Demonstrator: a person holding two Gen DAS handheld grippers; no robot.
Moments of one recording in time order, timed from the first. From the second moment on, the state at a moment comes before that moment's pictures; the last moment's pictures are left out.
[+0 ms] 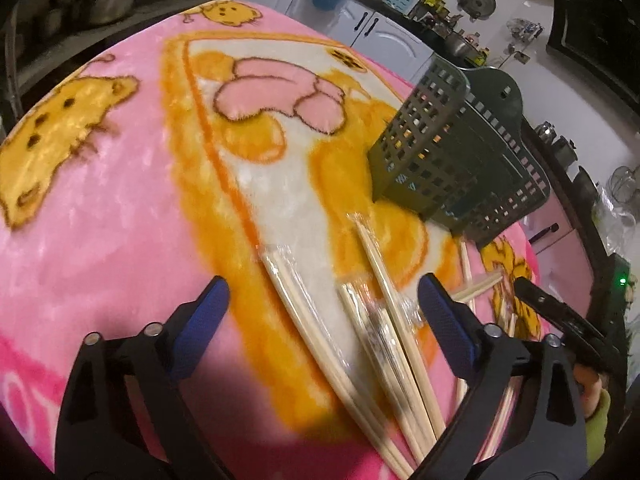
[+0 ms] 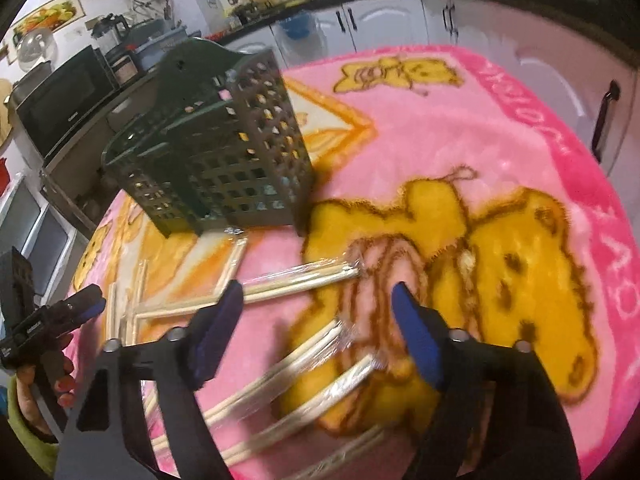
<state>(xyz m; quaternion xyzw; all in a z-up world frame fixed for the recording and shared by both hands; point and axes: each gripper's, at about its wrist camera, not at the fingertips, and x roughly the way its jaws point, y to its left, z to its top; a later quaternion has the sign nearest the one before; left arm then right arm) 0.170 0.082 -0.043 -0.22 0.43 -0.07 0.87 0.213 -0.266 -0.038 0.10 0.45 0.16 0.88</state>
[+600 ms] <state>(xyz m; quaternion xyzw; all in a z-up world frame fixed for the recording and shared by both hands) 0.194 0.080 -0.047 -0.16 0.44 -0.02 0.88 0.241 -0.266 -0.052 0.08 0.46 0.19 0.86</state>
